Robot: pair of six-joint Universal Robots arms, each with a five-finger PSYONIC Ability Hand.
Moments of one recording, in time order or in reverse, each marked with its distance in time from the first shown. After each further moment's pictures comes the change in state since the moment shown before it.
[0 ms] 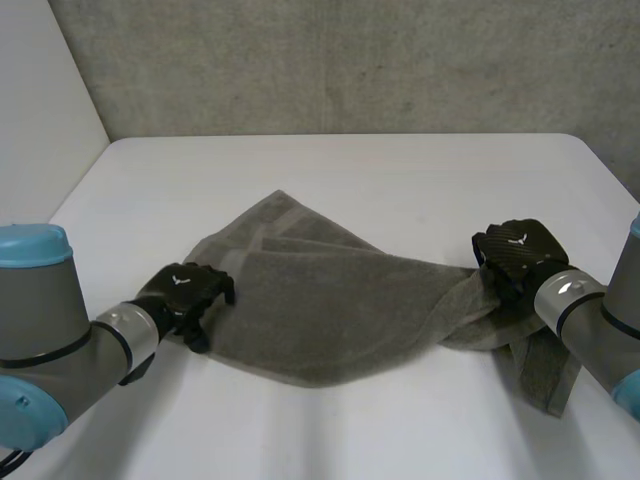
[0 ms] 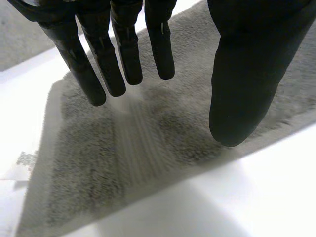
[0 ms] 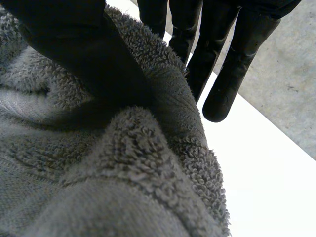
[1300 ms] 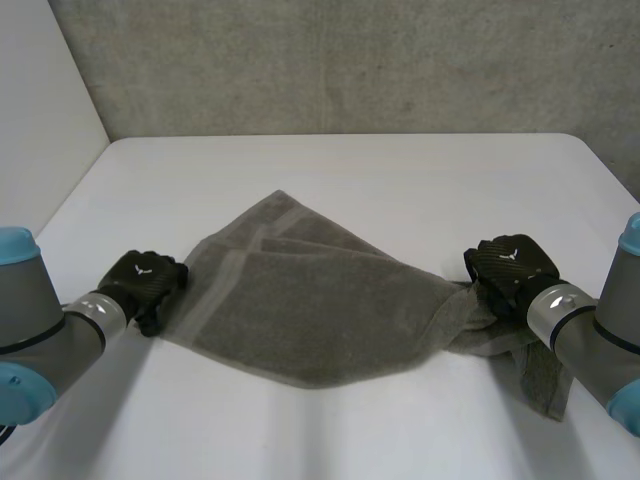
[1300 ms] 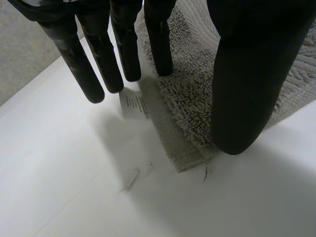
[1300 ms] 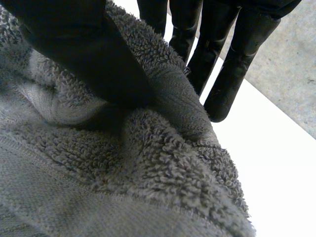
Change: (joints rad) left arm 0.157 -0.107 0.027 0.118 0.004 0.244; right arm 0.013 0.016 0.032 -0.002 -0.005 -0.012; left_hand -0.033 -0.034 -0.035 -0.035 -0.036; right_hand 0.004 0.000 0.000 0.000 0.005
